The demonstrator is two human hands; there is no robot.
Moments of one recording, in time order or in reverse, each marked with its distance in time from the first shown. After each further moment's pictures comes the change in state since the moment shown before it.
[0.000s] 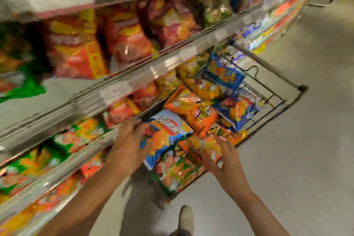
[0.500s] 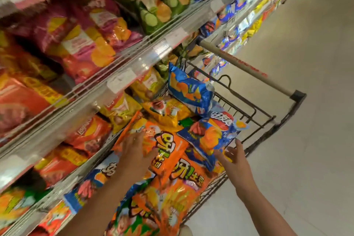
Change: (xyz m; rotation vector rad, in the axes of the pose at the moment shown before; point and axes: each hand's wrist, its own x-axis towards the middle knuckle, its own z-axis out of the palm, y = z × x) left_hand 0.198 0.097 0.145 -0.082 -0.284 -0.342; right_hand 0.173 0.160 -0.077 0.607 0.050 0.592
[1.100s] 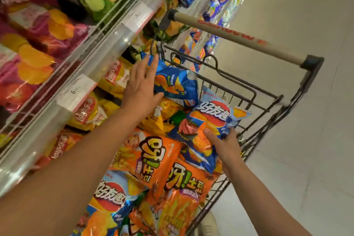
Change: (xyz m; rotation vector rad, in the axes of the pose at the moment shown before) left_hand 0.161 0.132 -0.003 0.518 0.201 0.486; right_hand 0.081 0.025 0.025 0.491 0.047 0.204
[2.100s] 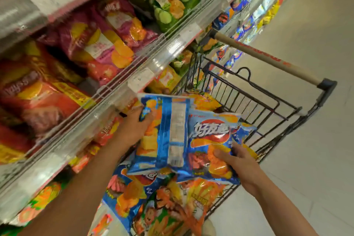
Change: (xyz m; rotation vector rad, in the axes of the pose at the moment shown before) left_hand -0.163 -0.084 -0.070 -0.698 -0.148 -0.537; right_hand -0.093 0.002 0.014 -0.127 -0.427 -0.002
